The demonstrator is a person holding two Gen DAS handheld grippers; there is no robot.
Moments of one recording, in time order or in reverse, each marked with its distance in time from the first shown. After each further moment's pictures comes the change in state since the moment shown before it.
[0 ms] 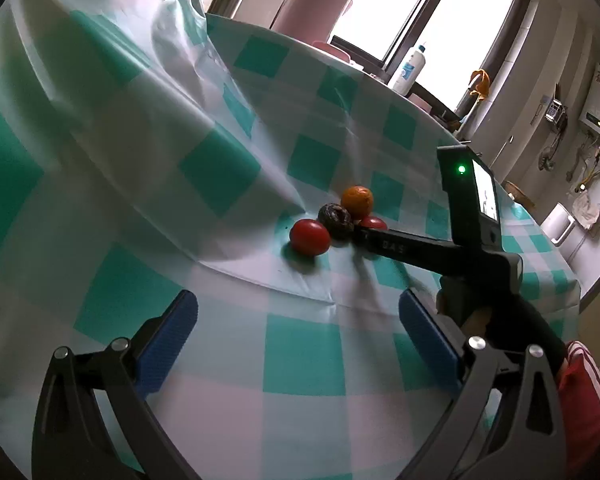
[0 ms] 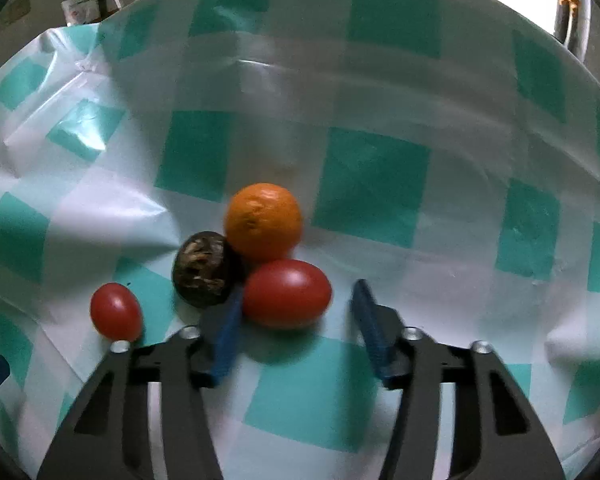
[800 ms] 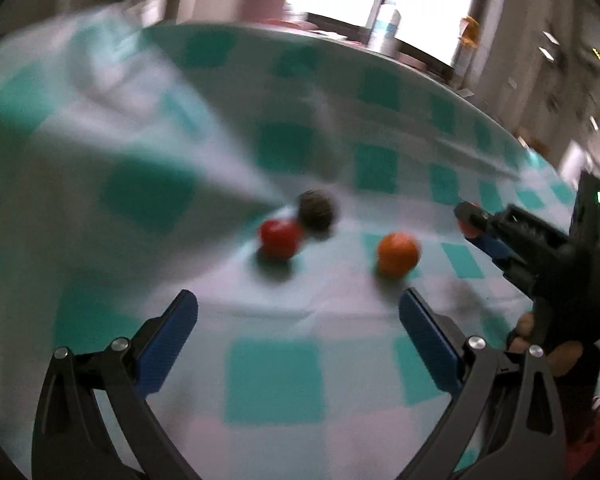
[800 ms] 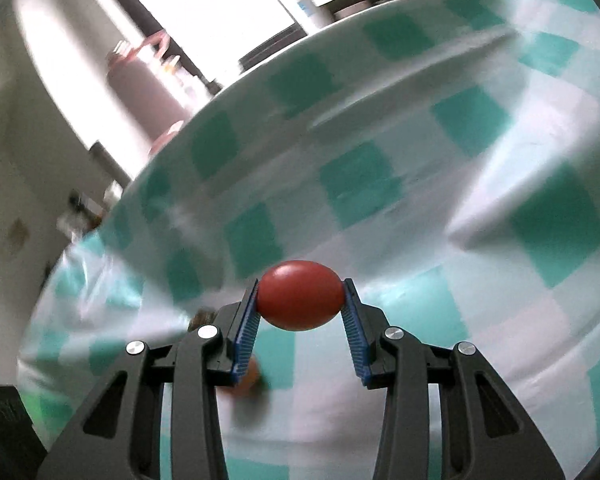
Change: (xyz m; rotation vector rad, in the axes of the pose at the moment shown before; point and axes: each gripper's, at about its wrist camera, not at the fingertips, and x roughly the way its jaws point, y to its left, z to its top) left arm 0.046 -0.066 0.010 0.251 0.078 0.078; right arm -0.077 -0.113 -0.084 0.654 -0.351 0.197
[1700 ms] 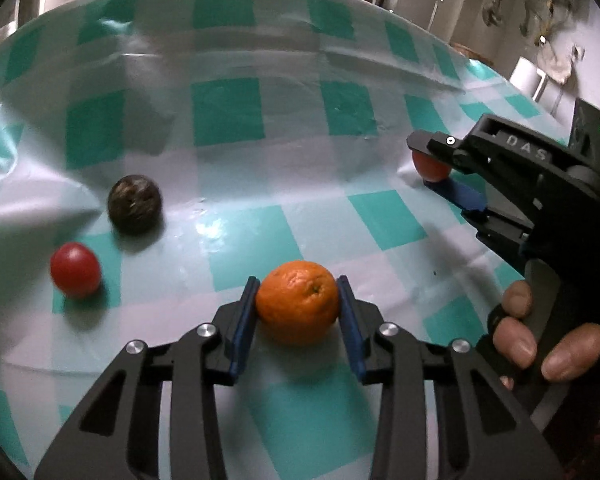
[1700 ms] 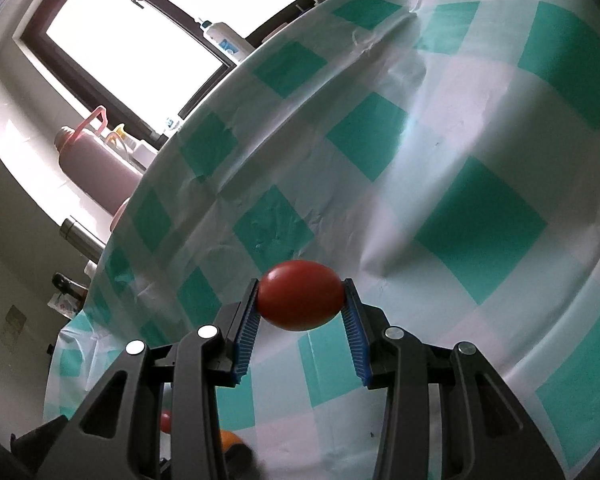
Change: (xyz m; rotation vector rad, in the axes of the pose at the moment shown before) left arm 0.073 -0.075 0.007 0.156 0.187 -0.169; right arm -0.014 -0.051 0.016 0.202 -0.074 -0.059
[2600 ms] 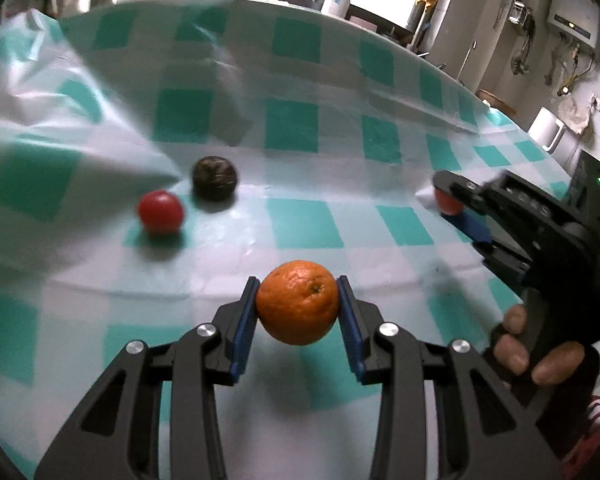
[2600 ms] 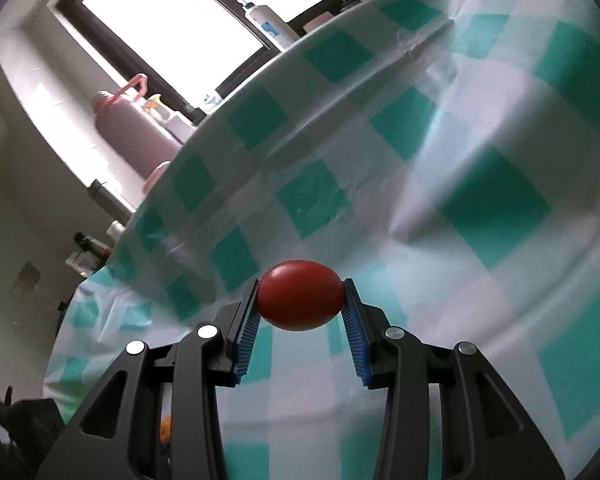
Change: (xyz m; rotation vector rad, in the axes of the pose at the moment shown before) left arm -0.066 0.021 -0.039 -0.134 -0.098 0.062; right arm -0.030 0.012 -0.022 -0.106 0.056 0.098
